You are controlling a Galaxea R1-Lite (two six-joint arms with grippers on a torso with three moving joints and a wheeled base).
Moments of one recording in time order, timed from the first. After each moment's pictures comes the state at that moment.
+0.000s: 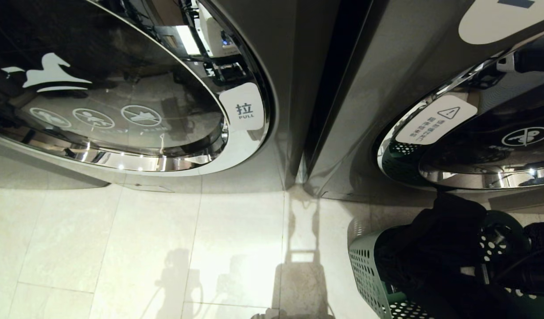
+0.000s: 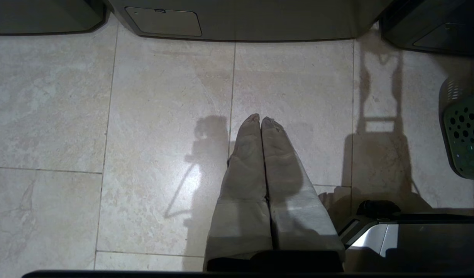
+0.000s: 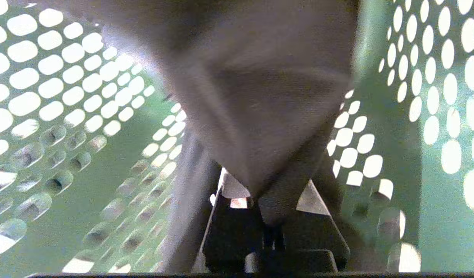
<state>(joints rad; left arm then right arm) -0.01 0.00 -0.03 0.07 0.00 0.01 -0.51 2.12 -0.62 -0.52 0.48 -0.34</state>
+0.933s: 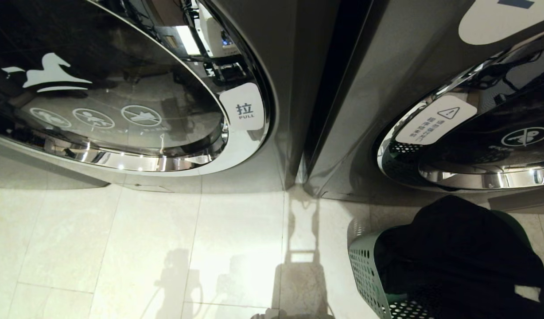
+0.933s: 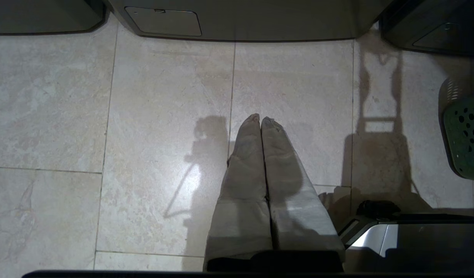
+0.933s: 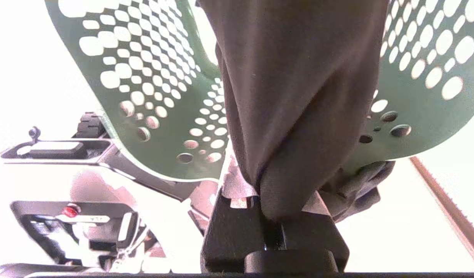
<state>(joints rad) -0.01 0.00 -0.03 0.07 0.00 0.01 -0.52 1.21 -0.38 -0.02 0.44 -0.28</state>
